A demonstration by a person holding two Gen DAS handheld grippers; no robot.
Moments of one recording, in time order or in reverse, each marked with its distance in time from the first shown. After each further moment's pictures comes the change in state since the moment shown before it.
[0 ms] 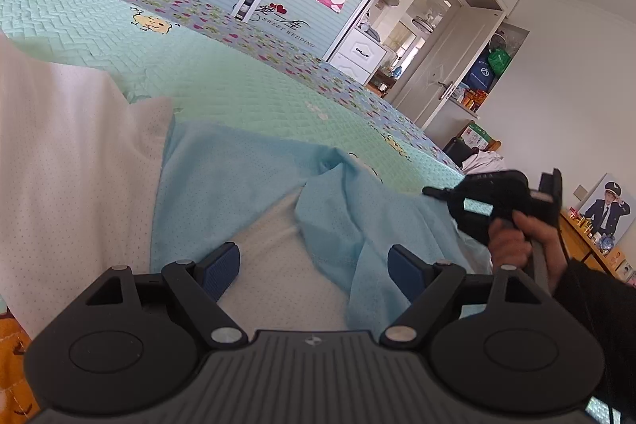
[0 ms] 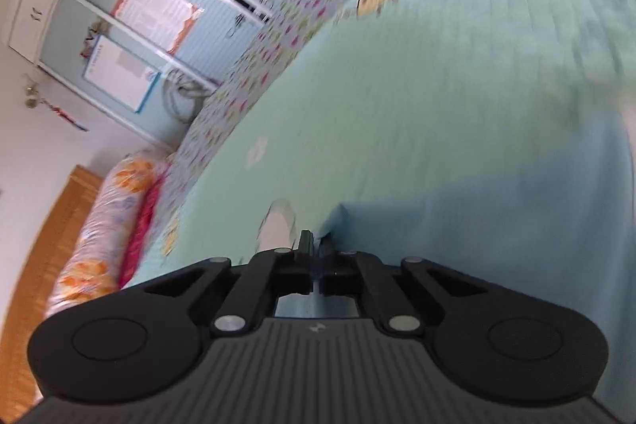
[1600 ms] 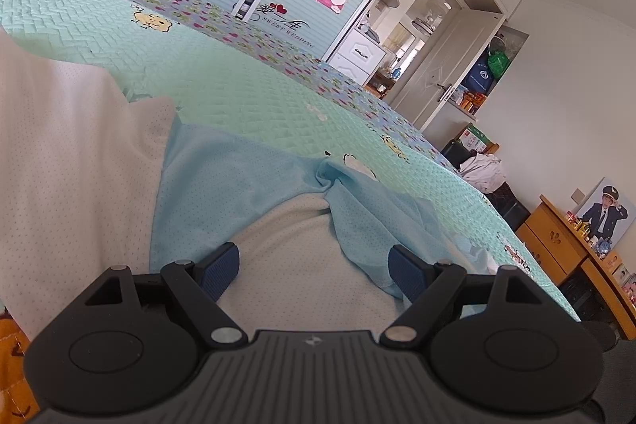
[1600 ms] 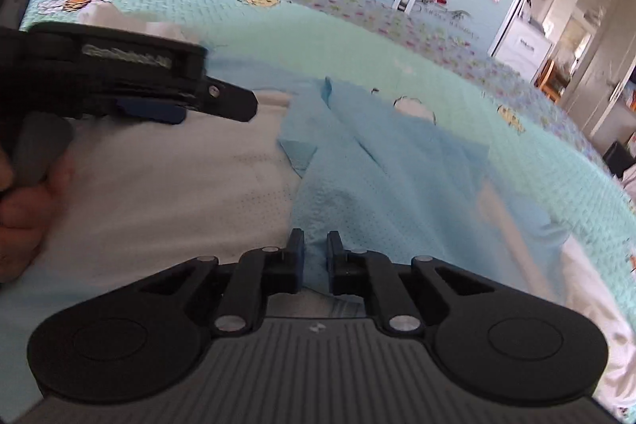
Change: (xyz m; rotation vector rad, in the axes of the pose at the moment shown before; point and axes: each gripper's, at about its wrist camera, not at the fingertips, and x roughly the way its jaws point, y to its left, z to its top) left arm 0.000 0.002 0.003 -0.012 -0.001 -0.009; right arm -0.073 0.120 -0.254 -1.176 0.103 -0.286
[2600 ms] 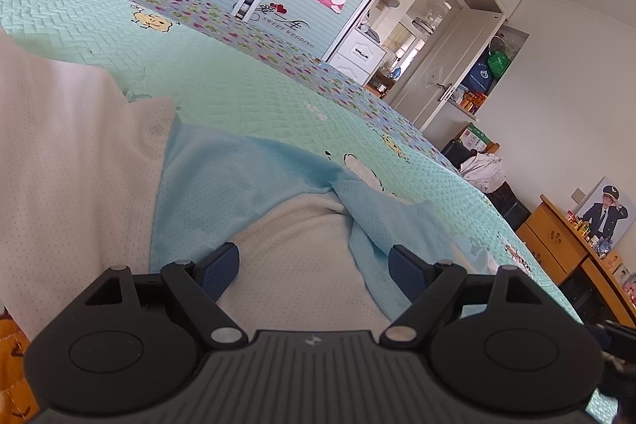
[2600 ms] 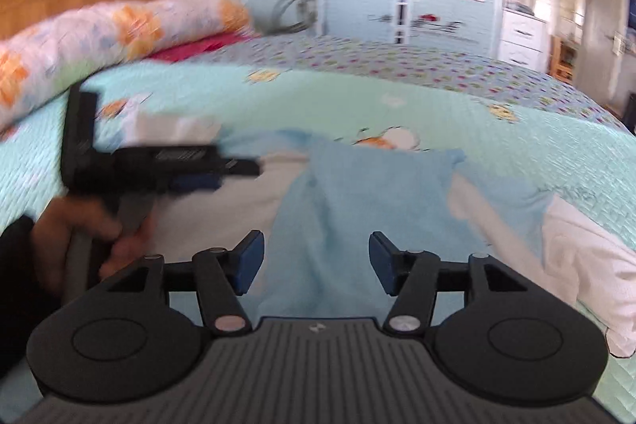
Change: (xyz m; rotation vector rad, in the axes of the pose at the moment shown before) left arm 0.000 -0.002 -0.001 0.002 0.000 0.002; right arm -0.086 -0.060 -0.025 0.301 -0.152 0.120
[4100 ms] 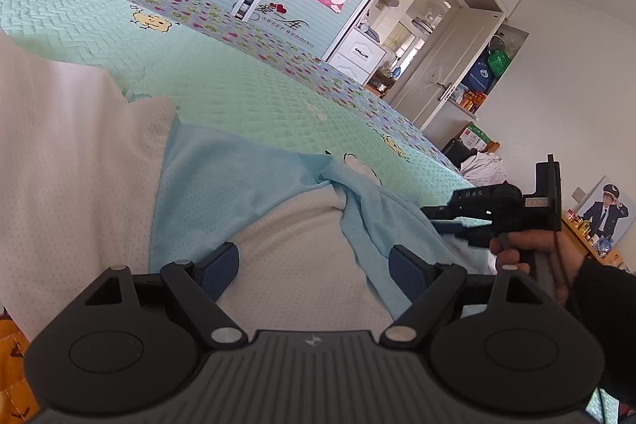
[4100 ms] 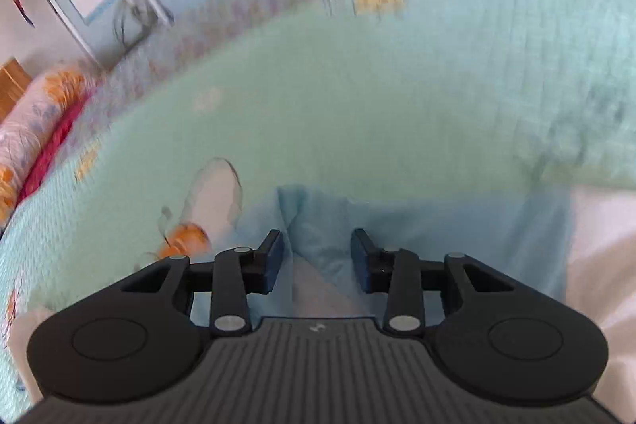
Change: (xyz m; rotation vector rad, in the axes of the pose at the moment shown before) left arm -0.003 0.000 -0.003 0.001 -0.001 -0.001; right arm 0.199 -0.186 0.082 0.472 0.176 -0.163
